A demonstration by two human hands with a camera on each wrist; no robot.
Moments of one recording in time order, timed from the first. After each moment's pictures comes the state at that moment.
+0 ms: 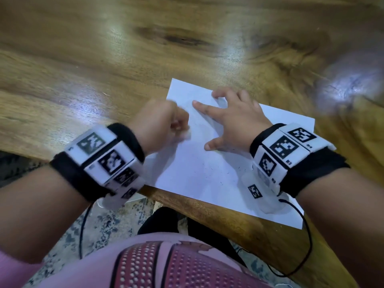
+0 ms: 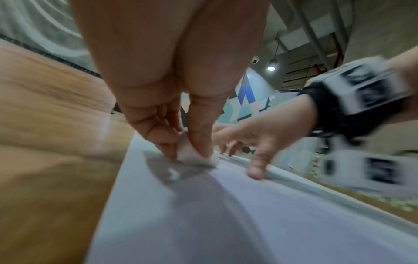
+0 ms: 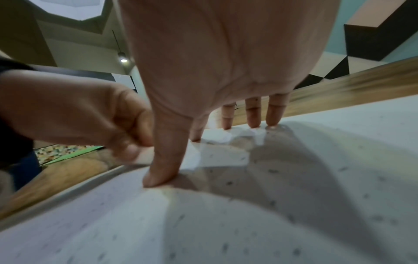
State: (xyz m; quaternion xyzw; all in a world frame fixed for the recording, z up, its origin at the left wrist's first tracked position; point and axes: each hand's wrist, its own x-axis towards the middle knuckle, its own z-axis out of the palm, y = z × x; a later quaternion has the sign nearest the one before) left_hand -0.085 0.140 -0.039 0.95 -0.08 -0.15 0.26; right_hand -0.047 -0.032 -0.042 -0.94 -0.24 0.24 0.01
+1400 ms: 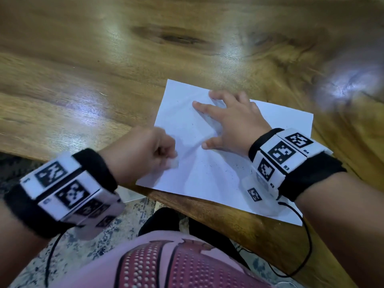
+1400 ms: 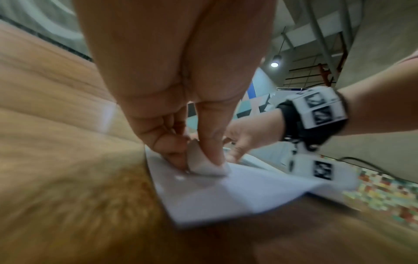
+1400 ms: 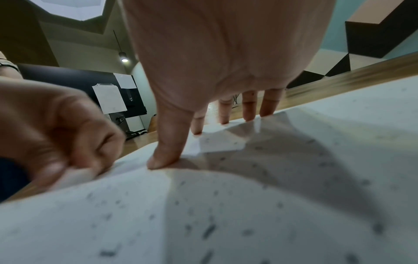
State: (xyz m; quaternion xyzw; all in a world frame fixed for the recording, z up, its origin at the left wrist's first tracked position) left_hand -0.122 0.155 -0.044 0.92 -0.09 -0.24 0.29; right_hand -0.053 -0.040 -0.046 -0.94 -0.25 0.22 0.06
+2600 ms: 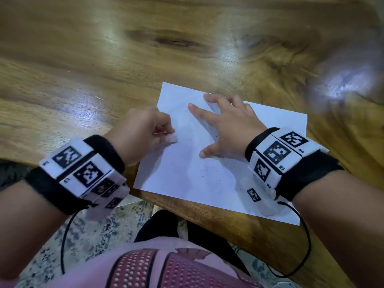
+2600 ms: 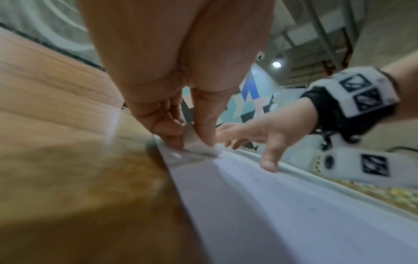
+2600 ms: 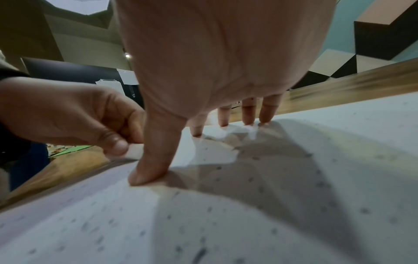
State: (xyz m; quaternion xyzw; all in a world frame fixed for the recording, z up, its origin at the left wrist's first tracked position) left_hand -0.097 0.154 -0.048 0.95 -0.06 -0.12 0.28; right_hand -0.055 -0.039 -0.042 -0.93 -0.27 0.25 0.01
